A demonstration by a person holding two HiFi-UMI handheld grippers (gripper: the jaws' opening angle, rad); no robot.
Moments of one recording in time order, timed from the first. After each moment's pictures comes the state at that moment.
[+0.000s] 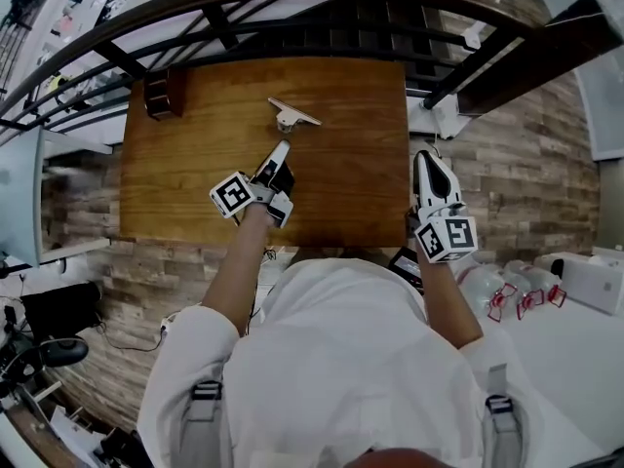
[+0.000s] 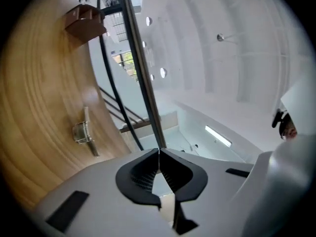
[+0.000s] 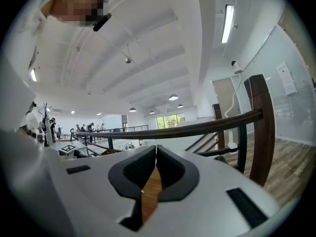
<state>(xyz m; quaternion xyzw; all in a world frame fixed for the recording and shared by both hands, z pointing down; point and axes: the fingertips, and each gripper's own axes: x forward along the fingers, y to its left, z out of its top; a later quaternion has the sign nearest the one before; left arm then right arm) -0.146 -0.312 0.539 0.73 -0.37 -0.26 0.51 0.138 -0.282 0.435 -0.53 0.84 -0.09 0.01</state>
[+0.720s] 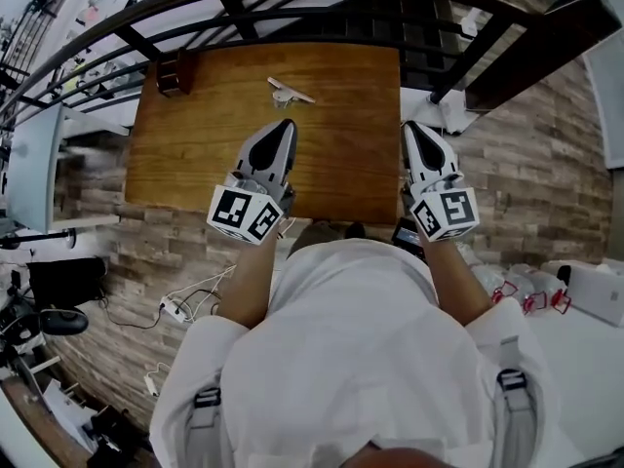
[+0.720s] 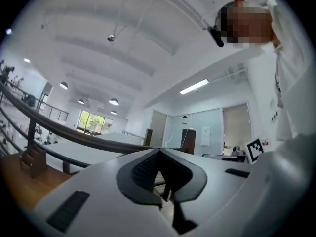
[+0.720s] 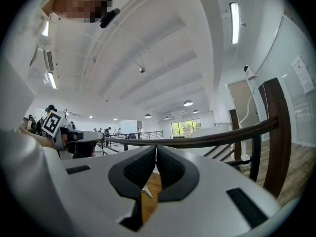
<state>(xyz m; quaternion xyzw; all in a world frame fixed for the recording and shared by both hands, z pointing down) -0.050 -0.219 0.349 0.86 -0.51 -0.08 0.06 0.156 -0.245 0.384 -0.45 0.89 -0.05 0.04</state>
